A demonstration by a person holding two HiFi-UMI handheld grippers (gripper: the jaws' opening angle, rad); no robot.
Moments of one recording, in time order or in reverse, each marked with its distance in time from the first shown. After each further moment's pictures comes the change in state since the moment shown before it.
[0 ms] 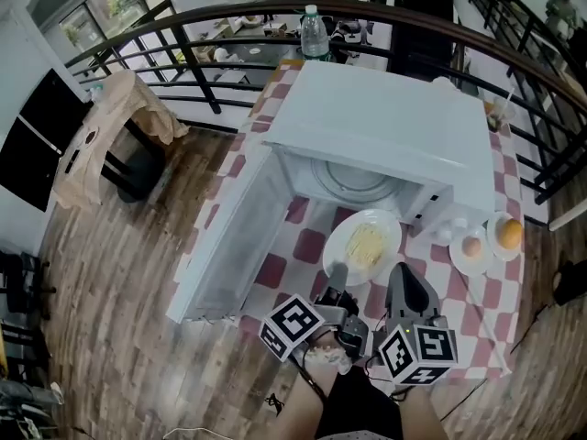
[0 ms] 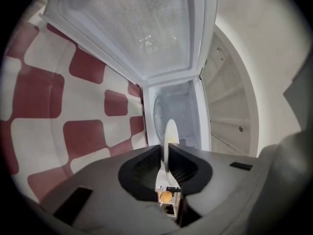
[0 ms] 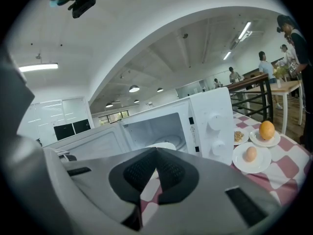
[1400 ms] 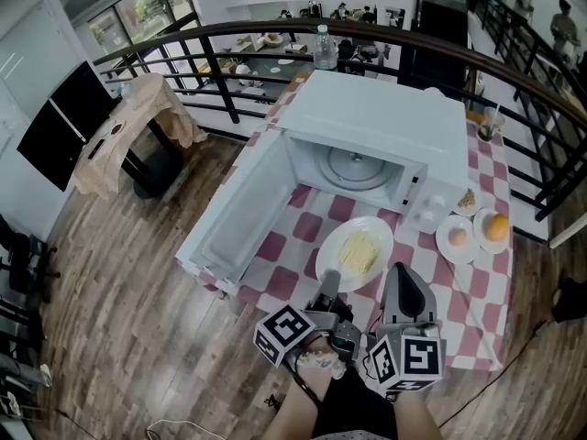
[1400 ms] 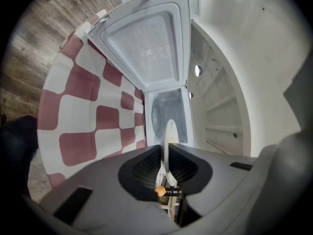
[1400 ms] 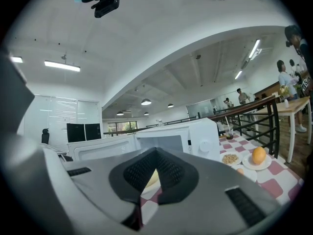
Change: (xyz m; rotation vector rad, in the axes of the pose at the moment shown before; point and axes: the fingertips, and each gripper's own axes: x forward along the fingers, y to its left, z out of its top) left arm -0.084 -0.009 -0.053 -0.019 -0.115 -0.045; right arm -0.099 0.009 0.021 -0.142 -0.195 0.095
